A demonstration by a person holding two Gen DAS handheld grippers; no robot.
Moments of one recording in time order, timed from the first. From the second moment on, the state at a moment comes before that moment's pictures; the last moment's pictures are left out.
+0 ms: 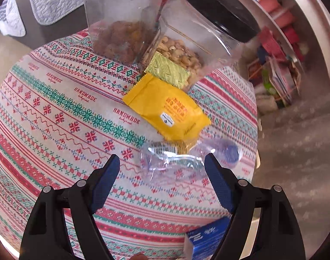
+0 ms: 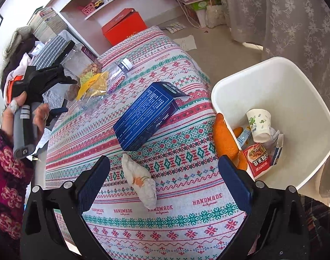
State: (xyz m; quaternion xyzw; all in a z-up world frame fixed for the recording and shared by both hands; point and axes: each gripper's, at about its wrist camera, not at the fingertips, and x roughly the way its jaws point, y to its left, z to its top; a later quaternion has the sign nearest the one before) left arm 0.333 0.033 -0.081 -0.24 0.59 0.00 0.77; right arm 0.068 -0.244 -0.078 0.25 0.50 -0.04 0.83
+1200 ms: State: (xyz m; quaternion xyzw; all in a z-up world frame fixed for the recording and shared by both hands) left arm 0.351 0.065 -0.112 -0.30 0.55 0.07 0.77; right arm 0.078 -0.228 -0.095 0.26 0.54 0.00 0.80
